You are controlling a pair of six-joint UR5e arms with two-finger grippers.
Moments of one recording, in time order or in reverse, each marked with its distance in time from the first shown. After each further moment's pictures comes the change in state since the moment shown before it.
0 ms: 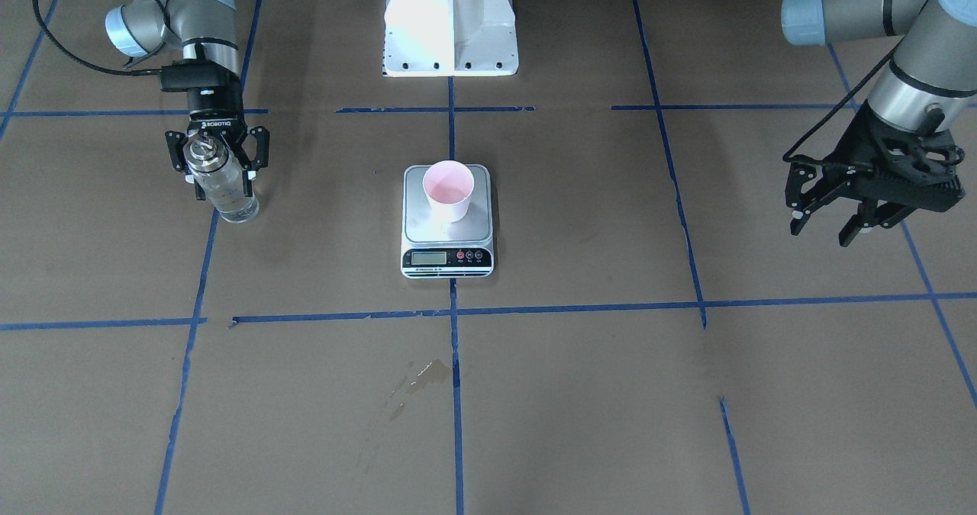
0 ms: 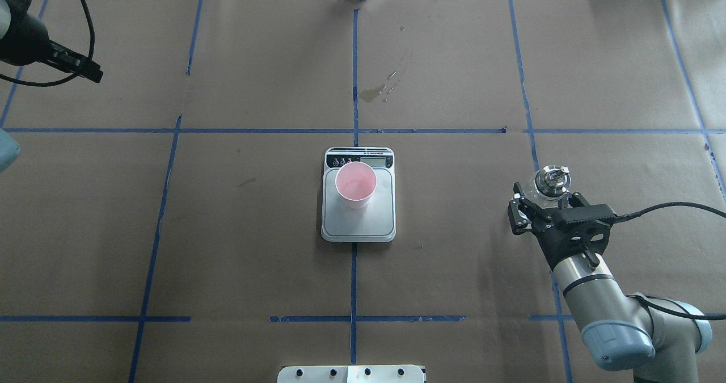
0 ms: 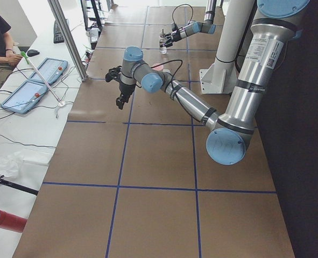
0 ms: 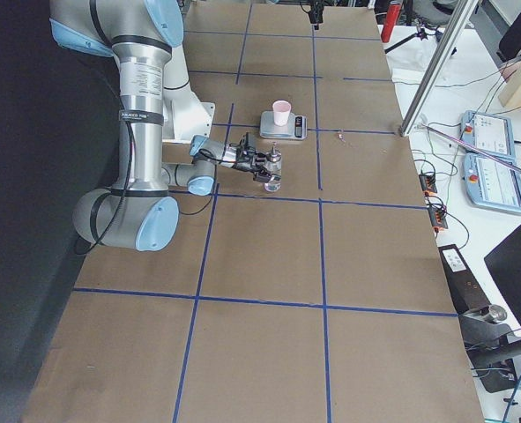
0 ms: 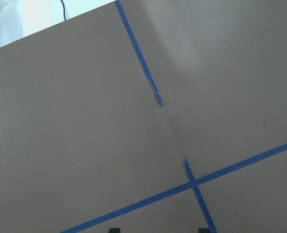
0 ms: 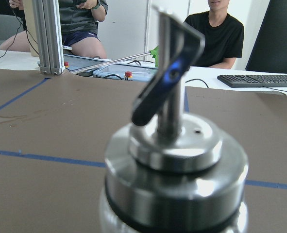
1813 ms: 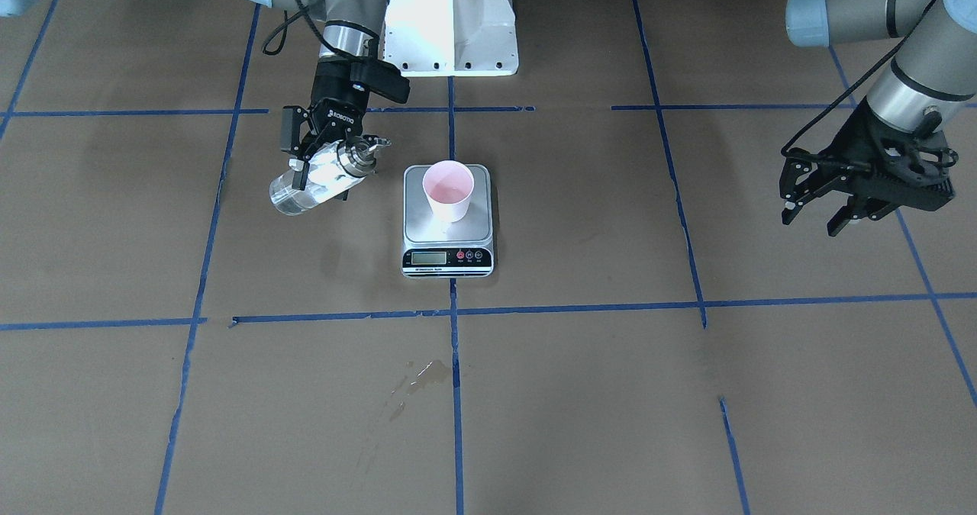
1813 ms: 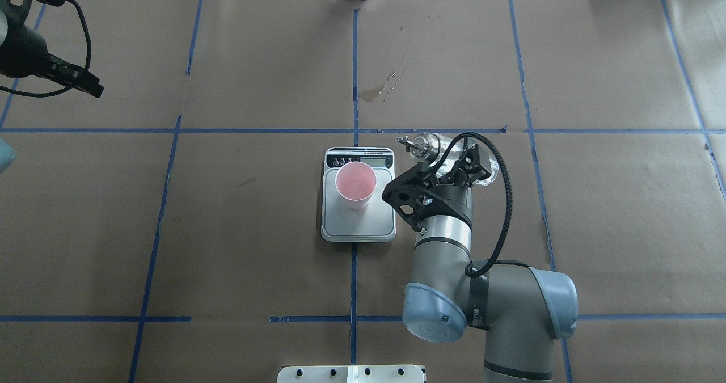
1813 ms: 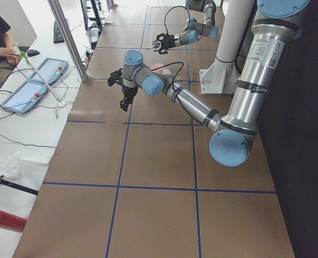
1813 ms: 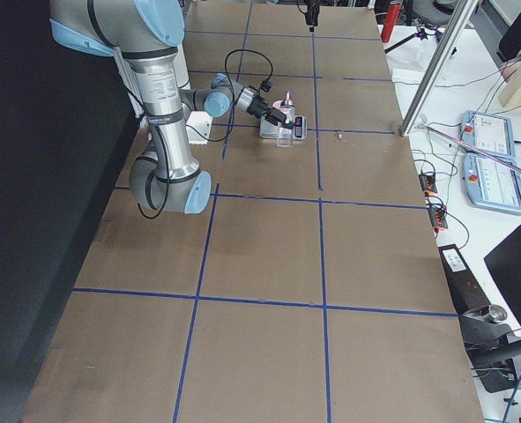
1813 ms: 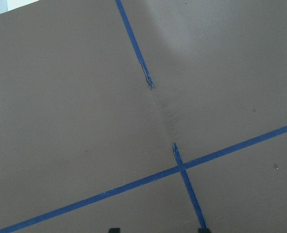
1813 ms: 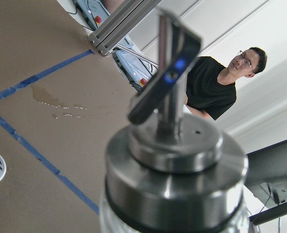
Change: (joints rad) left arm -0.001 0.031 0.002 -0.001 -0.084 -0.007; right arm 0.035 0.537 0.084 -1.186 -0.024 -0.359
